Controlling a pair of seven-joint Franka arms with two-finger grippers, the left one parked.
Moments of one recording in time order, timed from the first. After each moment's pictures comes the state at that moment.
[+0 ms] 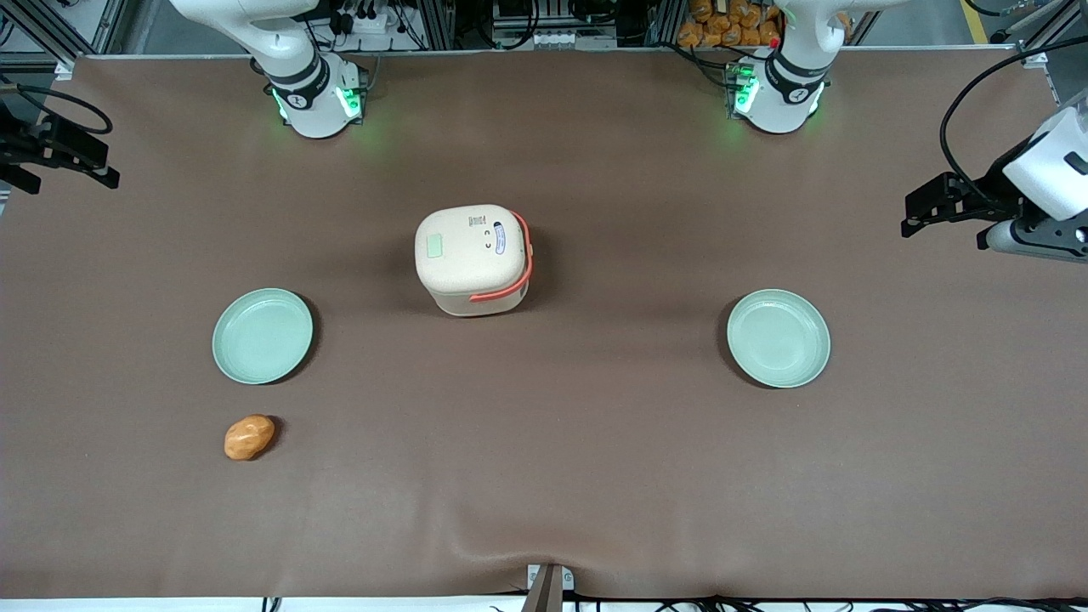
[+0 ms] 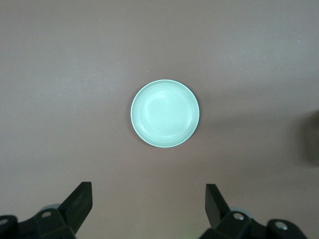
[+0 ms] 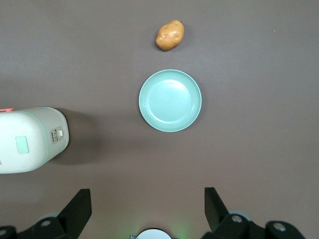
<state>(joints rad) 0.12 -0.05 -0.16 -1.50 0.02 1.39 -0.08</state>
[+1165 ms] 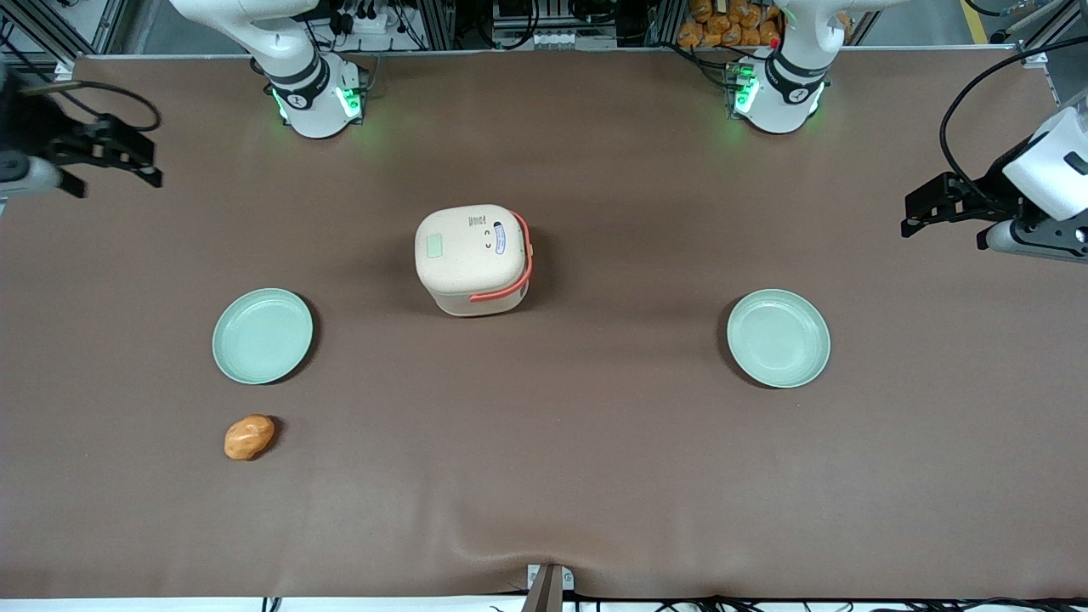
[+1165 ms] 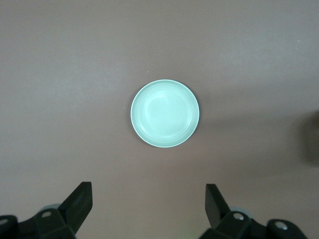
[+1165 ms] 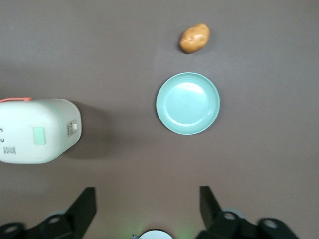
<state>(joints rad) 0.14 -0.05 -0.04 -1.52 0.02 1.40 -0.05</state>
